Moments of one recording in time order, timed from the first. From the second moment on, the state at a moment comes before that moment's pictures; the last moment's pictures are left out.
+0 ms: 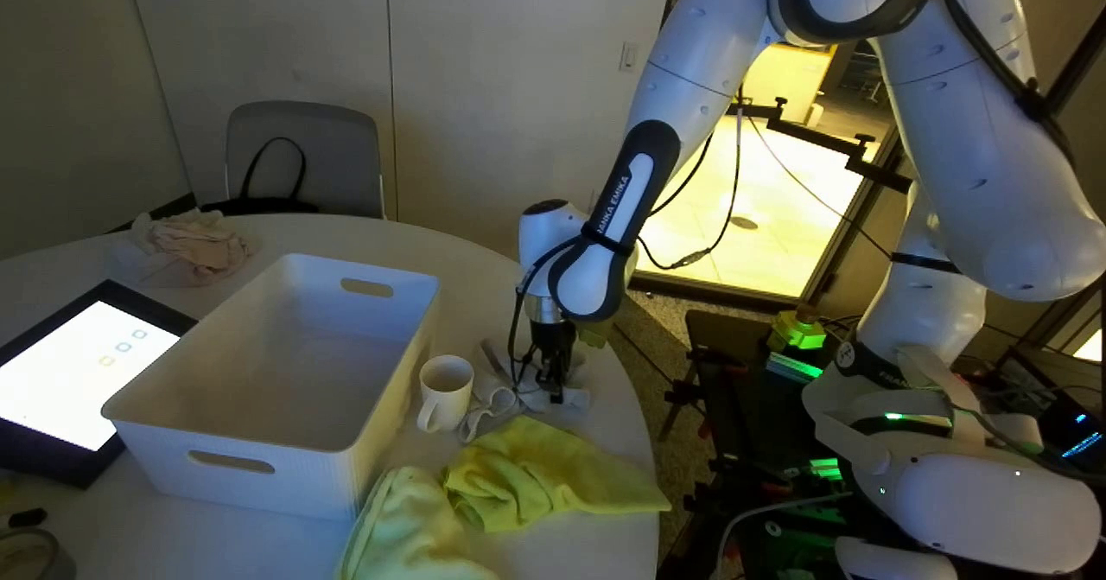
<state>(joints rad) -0.16 0.68 0.06 -2.25 0.08 2.72 -0.02</state>
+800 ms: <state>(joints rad) -0.11 0.28 0.07 -2.42 0.08 2.63 -0.07</state>
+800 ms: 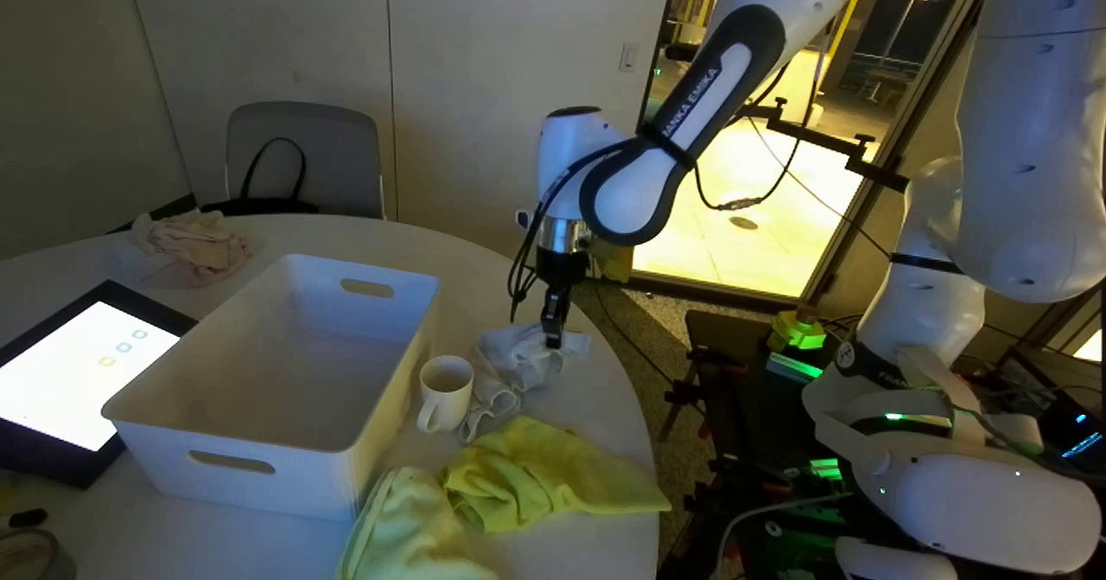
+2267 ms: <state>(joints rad) 0.00 -0.26 0.07 -2.27 -0.02 2.06 0.02</state>
